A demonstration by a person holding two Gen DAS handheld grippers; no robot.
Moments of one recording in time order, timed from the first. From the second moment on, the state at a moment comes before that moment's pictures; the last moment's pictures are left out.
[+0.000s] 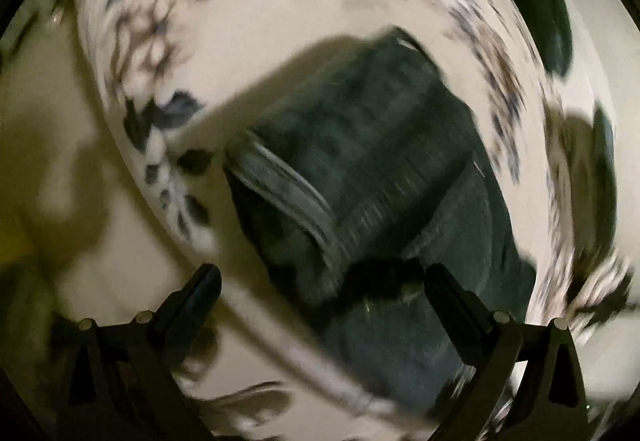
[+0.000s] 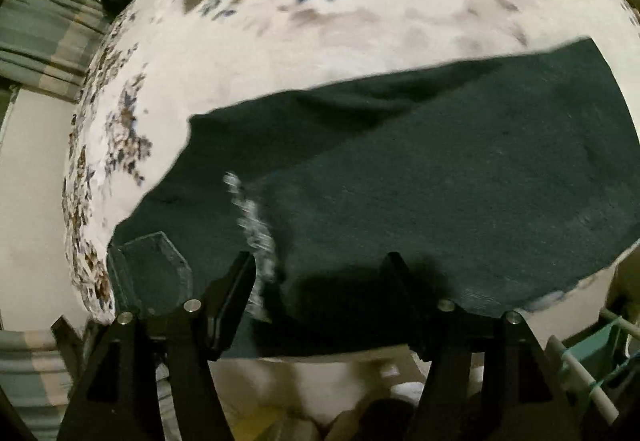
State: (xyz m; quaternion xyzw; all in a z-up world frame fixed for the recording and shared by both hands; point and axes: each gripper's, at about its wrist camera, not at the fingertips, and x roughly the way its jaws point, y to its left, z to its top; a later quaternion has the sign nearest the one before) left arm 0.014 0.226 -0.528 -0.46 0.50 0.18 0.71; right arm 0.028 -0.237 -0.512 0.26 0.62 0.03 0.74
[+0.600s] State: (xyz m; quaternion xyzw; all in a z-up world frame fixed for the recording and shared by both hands) left arm 0.005 0.234 -0.530 -0.54 0.38 0.24 0.71; right arm 0.050 -0.227 -0.511 0.23 0.63 0.02 0.74
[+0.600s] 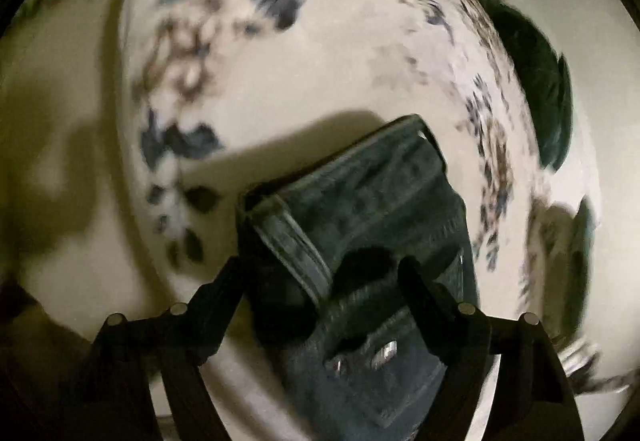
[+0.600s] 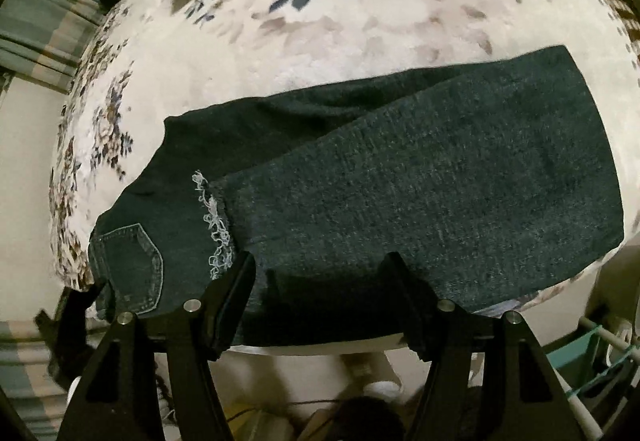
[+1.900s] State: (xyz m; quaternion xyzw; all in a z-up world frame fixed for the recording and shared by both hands) left arm 0.077 -0.308 -0.428 0.01 0.45 -0.15 0.88; right arm -0.049 -0.578 -0.499 0.30 0.58 -0.23 0.72
